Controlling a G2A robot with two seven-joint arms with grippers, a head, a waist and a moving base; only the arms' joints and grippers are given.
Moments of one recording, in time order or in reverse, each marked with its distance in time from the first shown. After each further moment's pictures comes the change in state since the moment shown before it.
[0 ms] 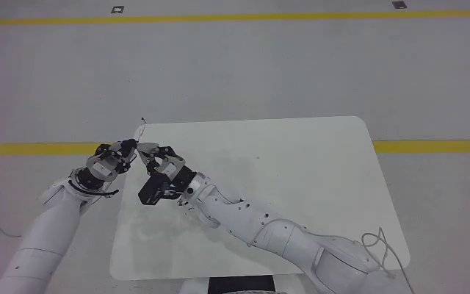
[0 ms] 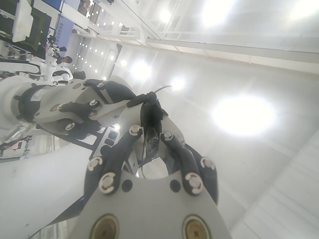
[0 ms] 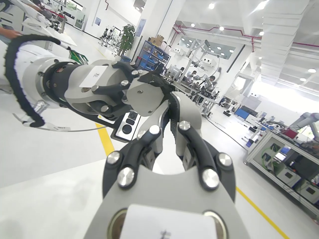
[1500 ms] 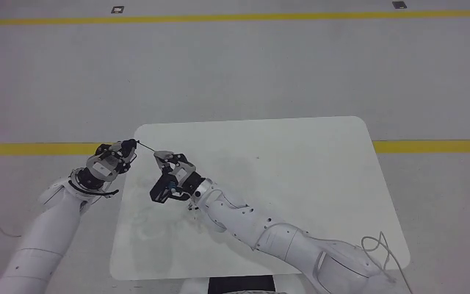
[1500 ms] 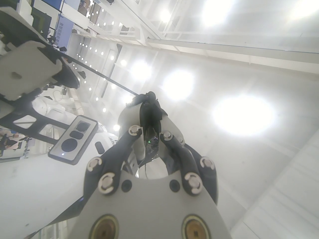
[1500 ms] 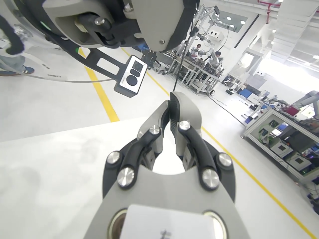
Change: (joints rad) left arm 0.000 0.000 0.000 0.000 0.000 0.000 0.000; right arm -0.045 0.019 0.003 0.064 0.000 0.000 0.095
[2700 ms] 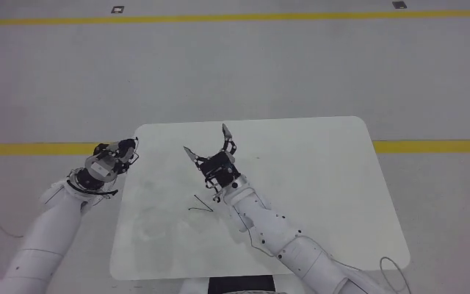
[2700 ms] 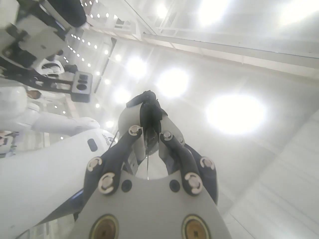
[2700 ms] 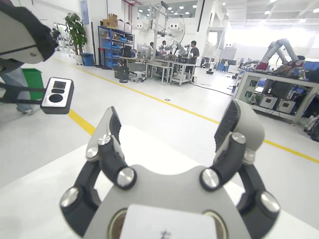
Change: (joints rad) left arm 0.004 -0.004 -0.002 -0.014 -0.048 0.068 -0.048; right arm -0.271 0.109 0.375 -0.278 0.131 -0.092 -0.135
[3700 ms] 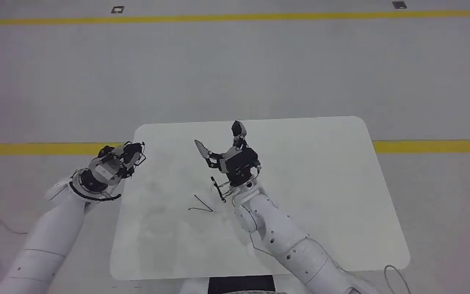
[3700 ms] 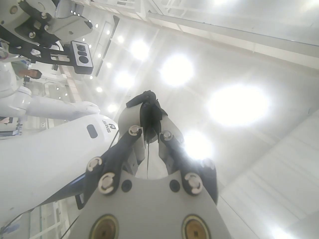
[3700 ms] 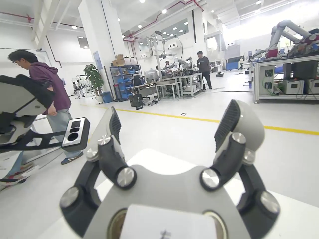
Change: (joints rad) left arm 0.009 0.003 0.016 -0.075 0.023 0.001 -0.015; right arm -0.058 0.008 0.071 -0.068 0.160 -0.138 -0.114
